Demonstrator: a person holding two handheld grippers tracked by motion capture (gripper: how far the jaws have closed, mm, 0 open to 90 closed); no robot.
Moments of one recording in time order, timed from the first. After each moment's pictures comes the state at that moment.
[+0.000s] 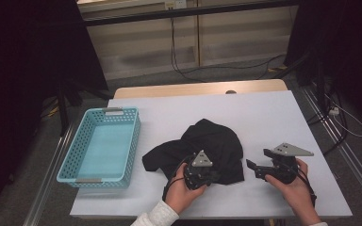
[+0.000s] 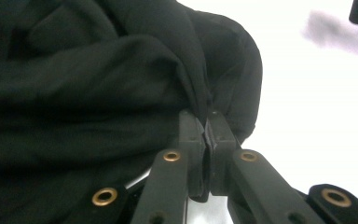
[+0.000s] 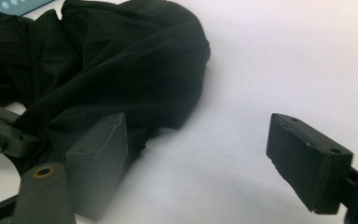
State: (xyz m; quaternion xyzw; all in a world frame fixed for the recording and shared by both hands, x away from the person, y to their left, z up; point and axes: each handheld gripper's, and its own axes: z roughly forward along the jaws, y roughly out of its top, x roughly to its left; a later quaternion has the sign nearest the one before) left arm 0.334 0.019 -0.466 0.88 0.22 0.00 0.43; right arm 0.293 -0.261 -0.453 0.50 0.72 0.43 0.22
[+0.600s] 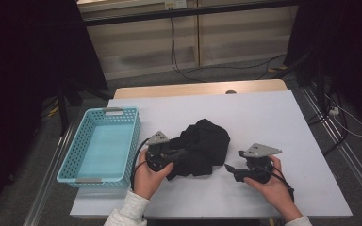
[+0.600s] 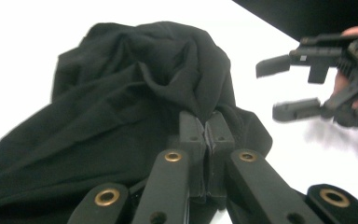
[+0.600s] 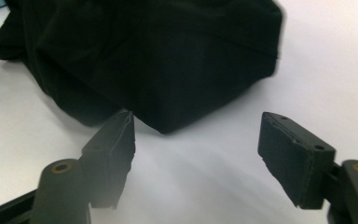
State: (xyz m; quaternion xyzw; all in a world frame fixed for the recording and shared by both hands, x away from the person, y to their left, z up) left arm 0.369 0.113 -0.415 0.80 0.33 0.03 0.50; right arm 0.309 -0.204 -0.457 0.41 0.79 0.42 0.20
